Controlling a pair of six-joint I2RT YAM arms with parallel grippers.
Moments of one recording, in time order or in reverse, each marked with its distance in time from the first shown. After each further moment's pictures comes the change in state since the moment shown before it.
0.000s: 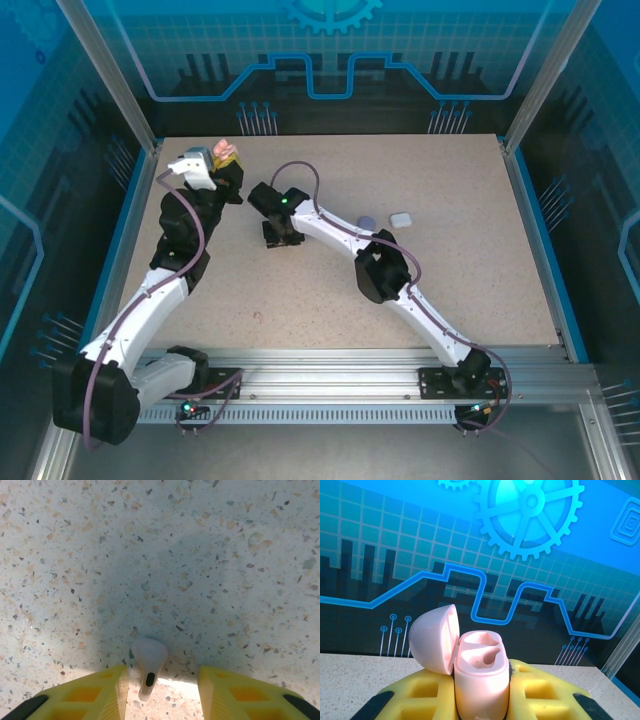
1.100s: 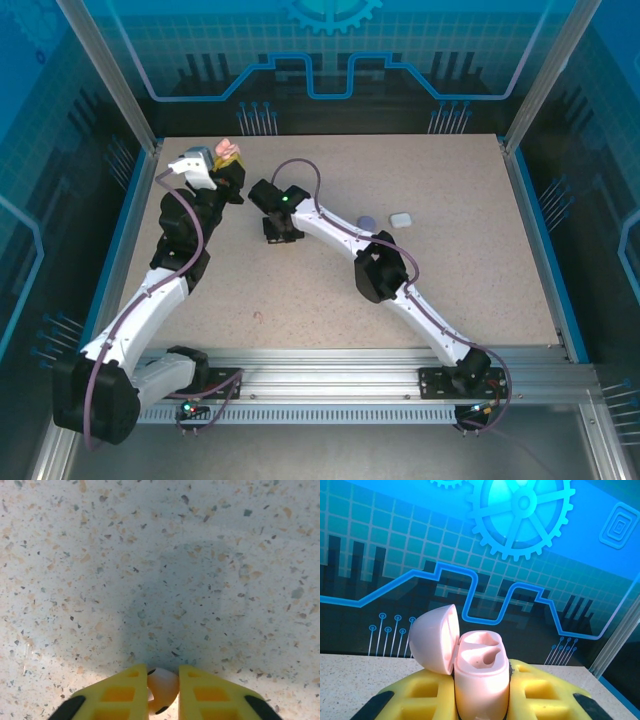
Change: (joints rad) left arm 0.001 0.002 0.000 0.010 0.032 -0.034; right arm -0.011 0.051 0.090 -0.019 0.010 -0.009
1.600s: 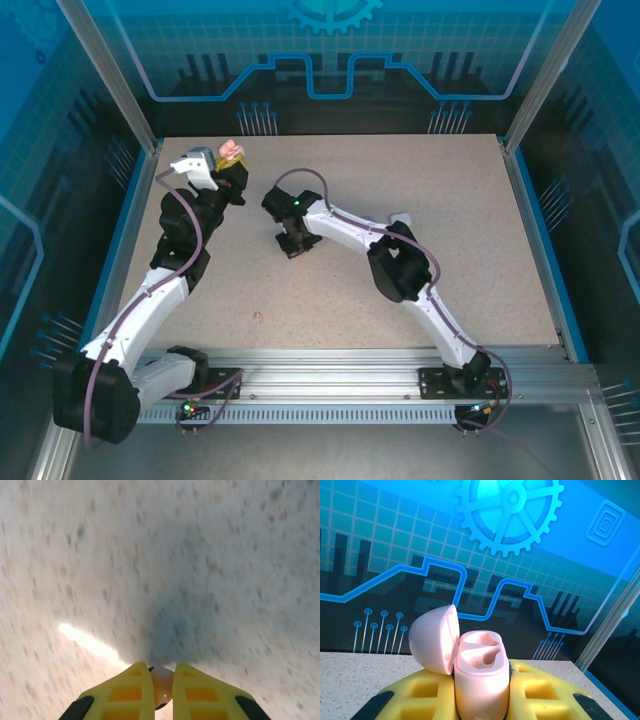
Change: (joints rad) left arm 0.000 0.002 0.000 0.000 0.051 -0.026; right arm -0.007 -0.327 -0.547 0.103 -0.013 -0.403
